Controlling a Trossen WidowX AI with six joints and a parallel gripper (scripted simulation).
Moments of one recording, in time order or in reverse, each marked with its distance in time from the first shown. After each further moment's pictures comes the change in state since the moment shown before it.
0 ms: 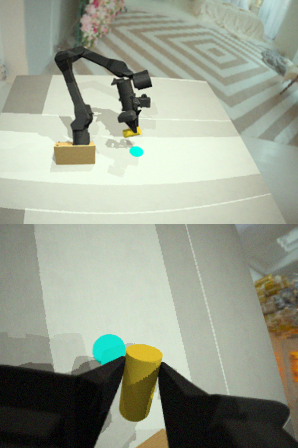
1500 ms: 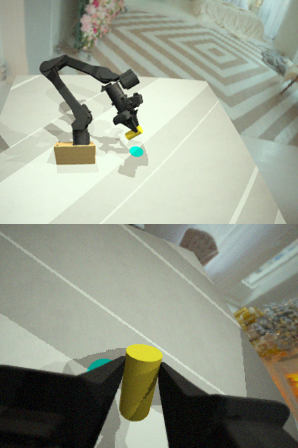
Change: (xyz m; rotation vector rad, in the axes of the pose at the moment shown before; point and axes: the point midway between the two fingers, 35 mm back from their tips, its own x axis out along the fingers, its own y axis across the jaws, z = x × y) arm -0.001 -0.001 -0.003 0.051 -0.296 -0.023
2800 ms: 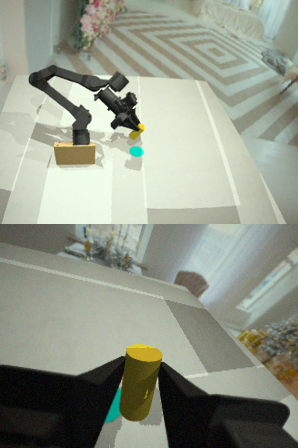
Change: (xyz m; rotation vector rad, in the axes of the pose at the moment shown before) arm -0.002 0.000 0.002 0.092 -0.261 0.056
